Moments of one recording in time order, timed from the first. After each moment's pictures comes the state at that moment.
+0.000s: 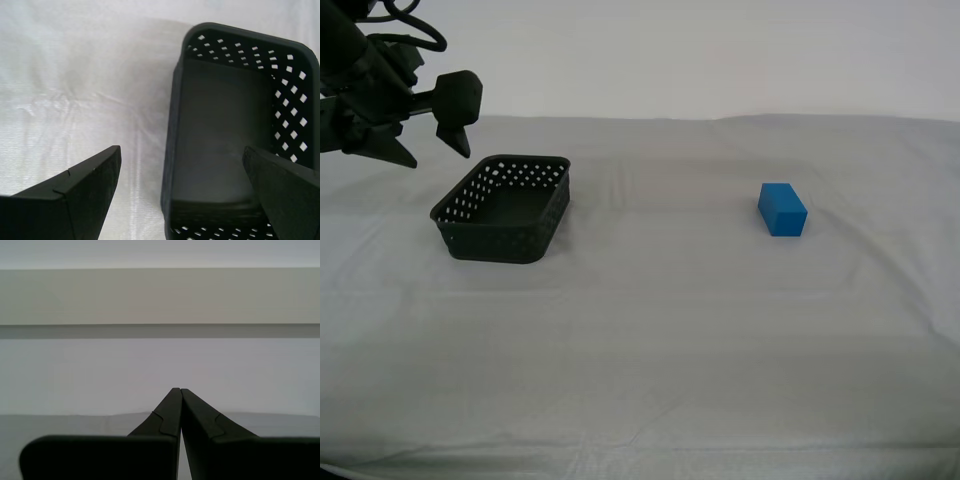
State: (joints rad) arm 0 0.00 1.05 0.52 0.54 -0.01 0.00; arm 1 -0.12 1.53 0.73 -0.21 0.09 -0.23
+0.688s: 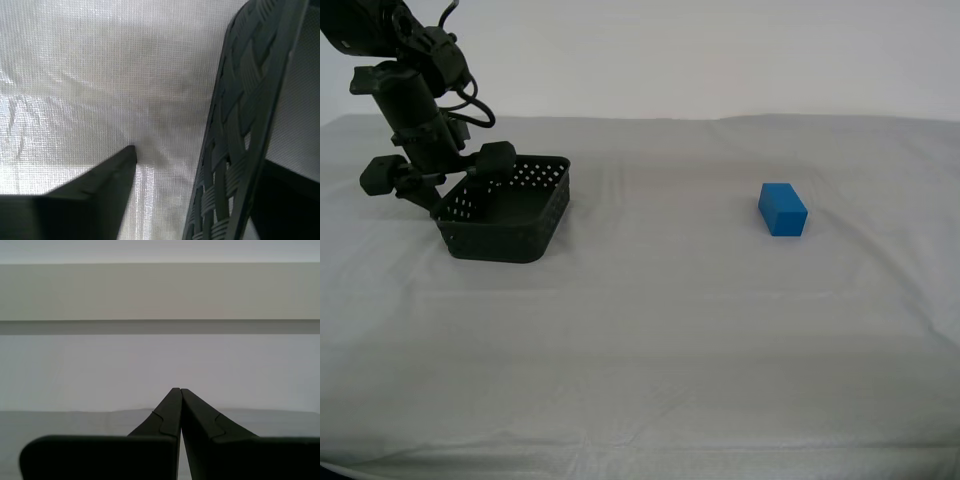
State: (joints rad) arm 0 0.00 1.05 0.52 0.52 -0.01 0.00; arm 1 -0.13 2.05 1.05 -0.35 0.08 -0.23
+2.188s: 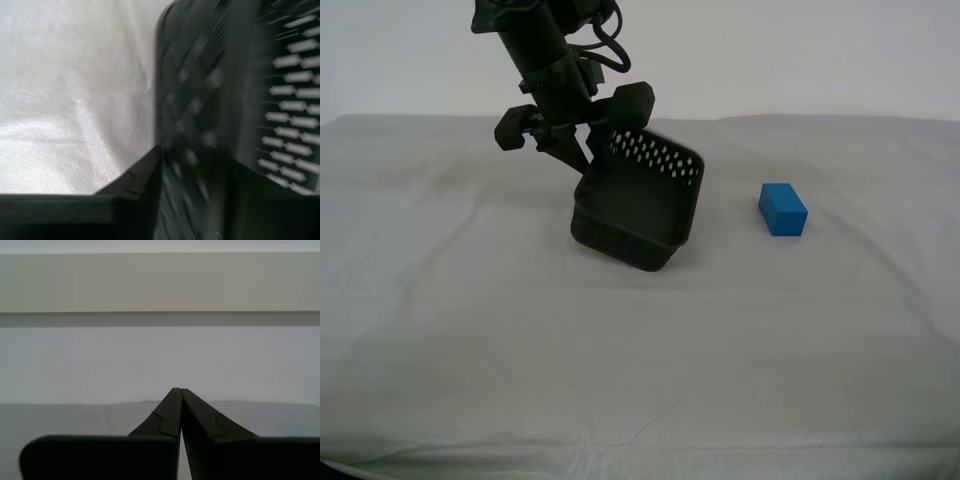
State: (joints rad) arm 0 0.00 1.05 0.52 0.48 -0.01 0.00; arm 1 -0.57 1.96 1.24 -0.44 0.14 -0.40
